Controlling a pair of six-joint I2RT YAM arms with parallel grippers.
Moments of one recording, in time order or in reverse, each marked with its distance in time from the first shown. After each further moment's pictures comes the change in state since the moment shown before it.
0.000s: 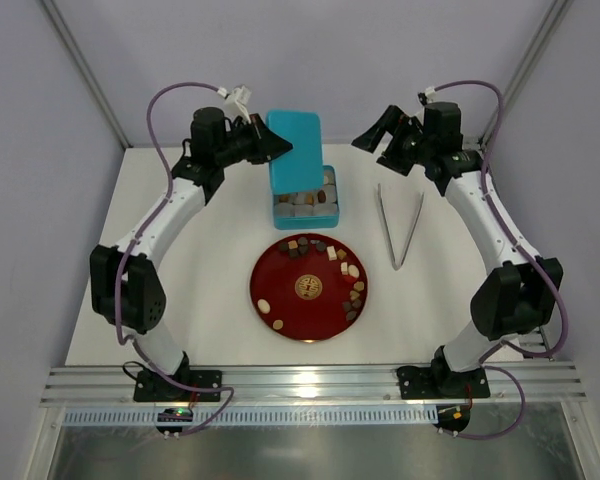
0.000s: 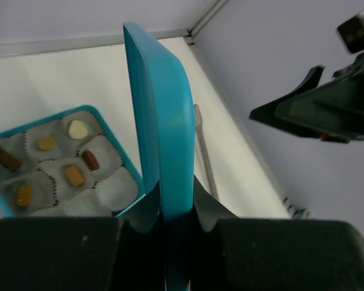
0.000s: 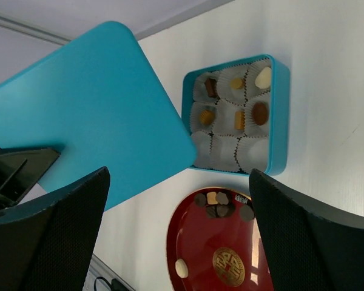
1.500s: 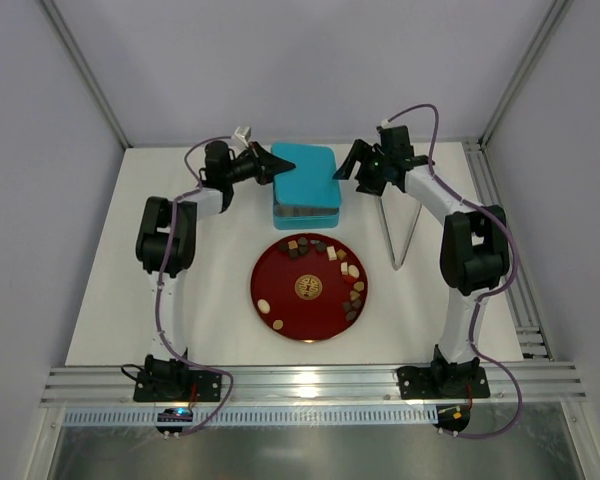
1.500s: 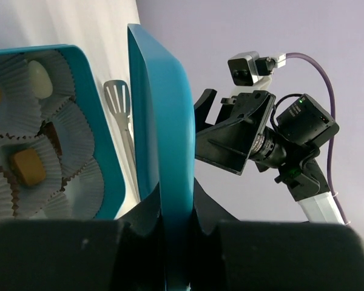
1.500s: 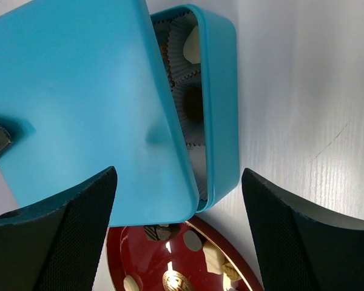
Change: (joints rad) left arm 0.145 0.585 -0.024 0.771 0.420 -0.825; right arm 0.066 0.391 0.031 0.052 0.047 -0.087
